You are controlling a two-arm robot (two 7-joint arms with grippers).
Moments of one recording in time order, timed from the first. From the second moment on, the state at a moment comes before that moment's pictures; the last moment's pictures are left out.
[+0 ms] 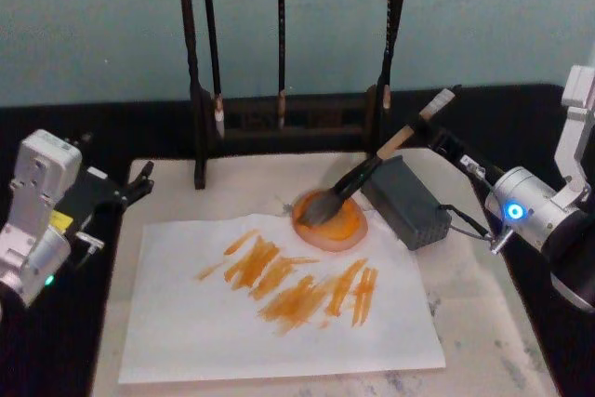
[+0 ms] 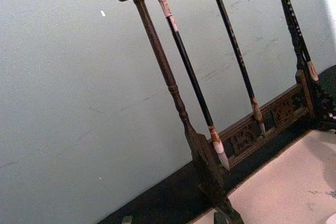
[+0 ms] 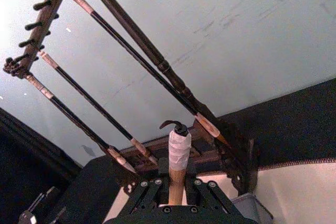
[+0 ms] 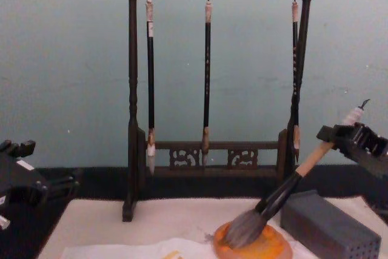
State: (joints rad) left arm -0.20 0.60 0.45 -1.41 -0.25 -0.12 0.03; right arm 0.33 0.33 -0.26 -1.25 1.02 0.22 0.36
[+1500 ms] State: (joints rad) left arm -0.20 0.60 0.45 -1.41 -0.25 -0.12 0.03; right arm 0.40 0.35 -0.30 -1.10 1.20 0.25 0.31
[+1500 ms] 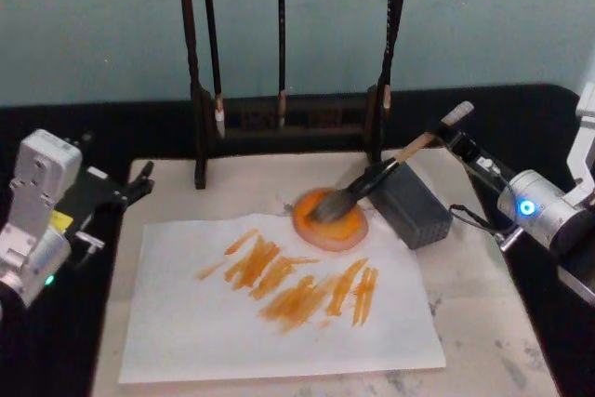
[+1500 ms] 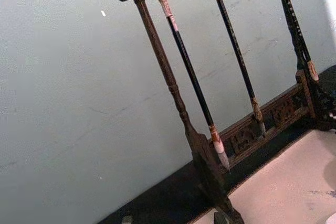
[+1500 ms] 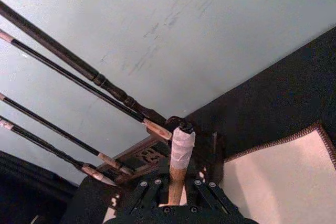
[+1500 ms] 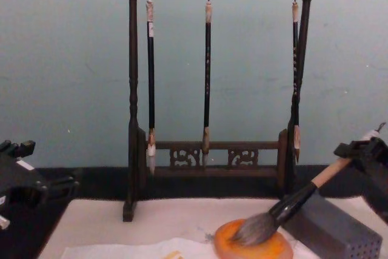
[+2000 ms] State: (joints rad) left arm -0.20 0.60 0.45 -1.41 -0.25 -0.12 0.03; right arm 0.41 0.35 -0.30 -1.08 1.21 0.24 0.32
